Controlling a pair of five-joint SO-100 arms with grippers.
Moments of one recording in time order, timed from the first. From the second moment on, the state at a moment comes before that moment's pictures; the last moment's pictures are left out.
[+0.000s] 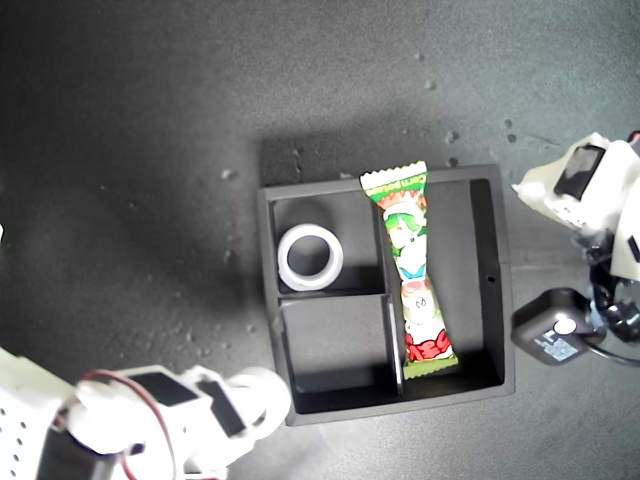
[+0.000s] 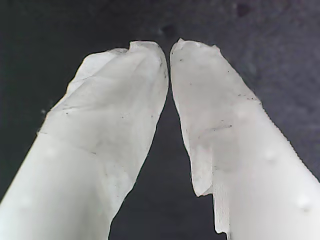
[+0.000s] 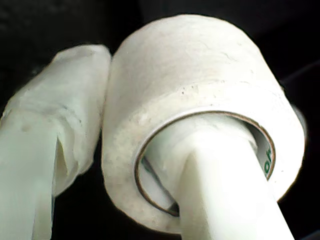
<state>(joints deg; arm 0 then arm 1) 23.5 71.8 53.3 81.2 -61.8 4.1 89.5 80.8 78.0 41.4</state>
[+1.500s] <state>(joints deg) 9.8 95.3 74.9 99.4 -67.1 -2.1 143.4 156.4 48.9 82.1</state>
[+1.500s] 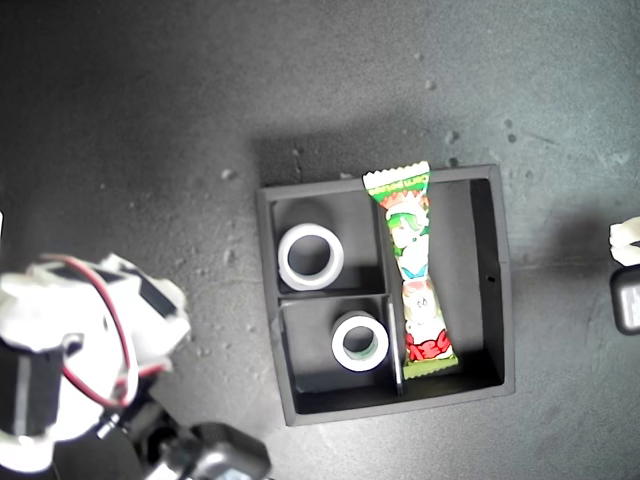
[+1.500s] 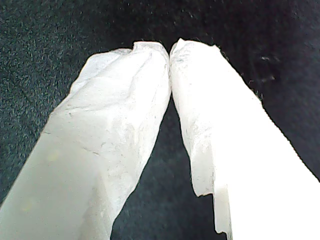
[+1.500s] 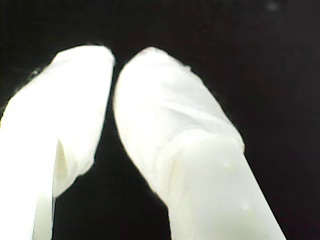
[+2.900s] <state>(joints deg) 1.8 191.3 176.6 70.3 -65.5 15.3 179.5 178.3 67.6 91.0</state>
